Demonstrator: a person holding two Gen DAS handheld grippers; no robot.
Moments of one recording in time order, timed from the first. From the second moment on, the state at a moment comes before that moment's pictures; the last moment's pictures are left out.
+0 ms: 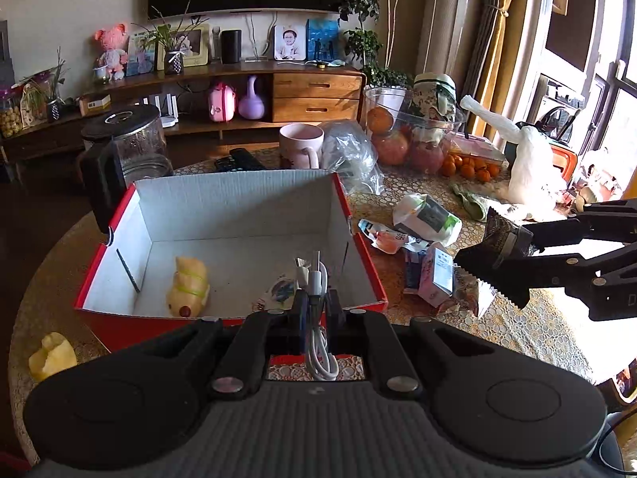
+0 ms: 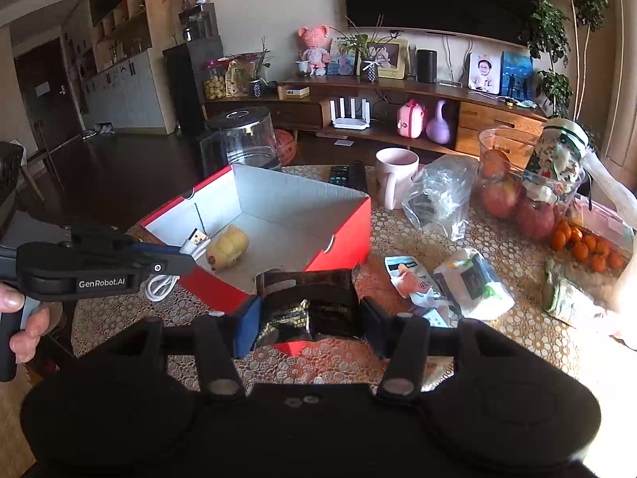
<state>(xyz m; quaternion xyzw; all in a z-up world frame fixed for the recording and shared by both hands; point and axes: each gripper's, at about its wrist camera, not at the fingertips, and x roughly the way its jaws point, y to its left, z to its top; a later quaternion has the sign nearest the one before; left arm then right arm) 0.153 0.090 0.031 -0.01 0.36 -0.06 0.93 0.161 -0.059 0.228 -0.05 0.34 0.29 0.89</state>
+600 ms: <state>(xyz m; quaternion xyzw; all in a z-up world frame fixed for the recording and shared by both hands) 0.244 0.154 0.004 -0.02 0.39 -0.05 0.92 0.245 0.024 0.208 -0.09 0.35 0.33 0.87</state>
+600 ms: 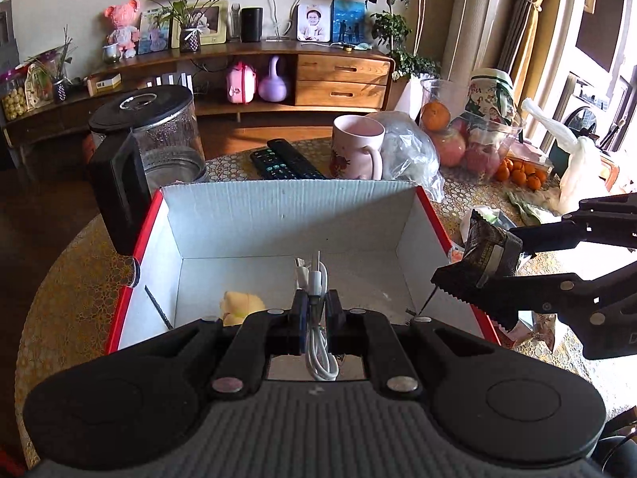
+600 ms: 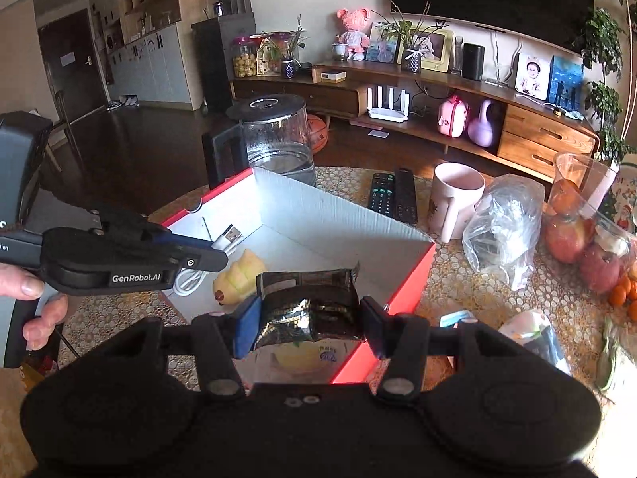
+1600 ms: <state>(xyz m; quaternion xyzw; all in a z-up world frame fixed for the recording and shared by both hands) 0.369 0.149 -0.070 0.03 0.50 -0.04 0.87 0.324 0.123 0.123 -0.21 0.43 0.30 0.83</state>
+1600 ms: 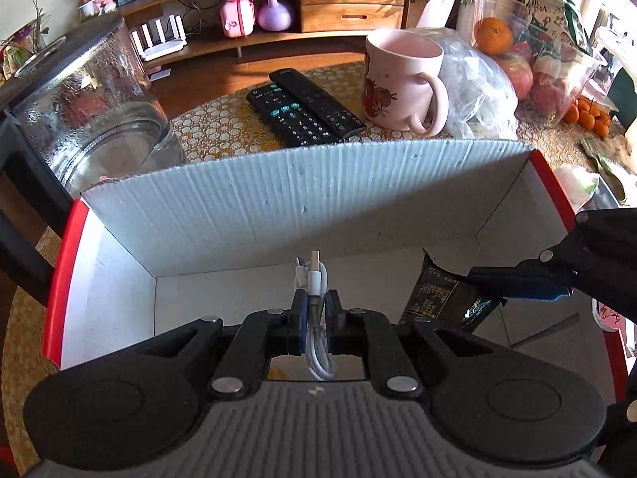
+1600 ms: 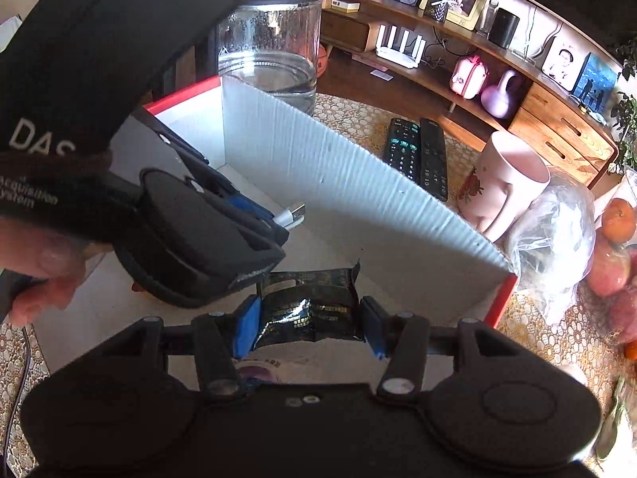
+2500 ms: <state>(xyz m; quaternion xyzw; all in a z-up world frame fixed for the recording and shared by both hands) 0.359 0.149 -0.058 0.02 0.51 -0.03 0.86 0.311 0.106 0.139 -0.18 0.43 0.31 0.83</state>
